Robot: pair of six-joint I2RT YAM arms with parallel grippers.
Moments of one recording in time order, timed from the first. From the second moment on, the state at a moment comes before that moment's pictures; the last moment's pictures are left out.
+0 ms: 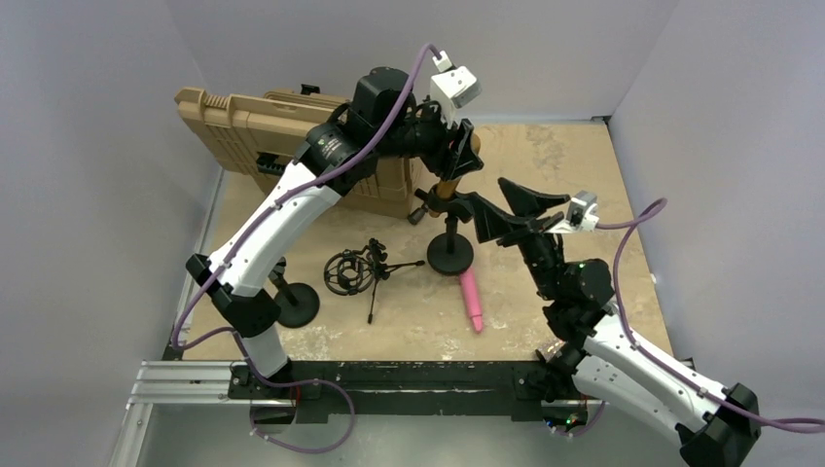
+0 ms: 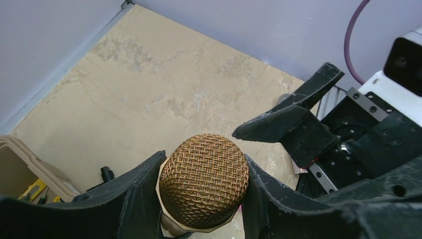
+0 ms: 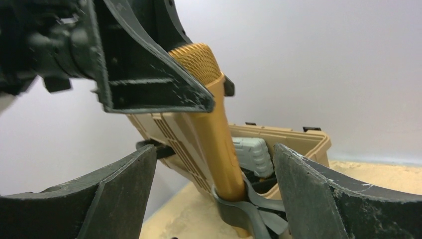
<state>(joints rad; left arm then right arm) -0.80 1.75 2.18 -0.73 0.36 -0.04 0.73 0.71 0.49 0.77 0.20 0.36</state>
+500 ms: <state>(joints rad) -0.78 1.49 2.16 -0.86 0.25 0.00 0.73 0.67 0.49 0.88 0.08 0.31</state>
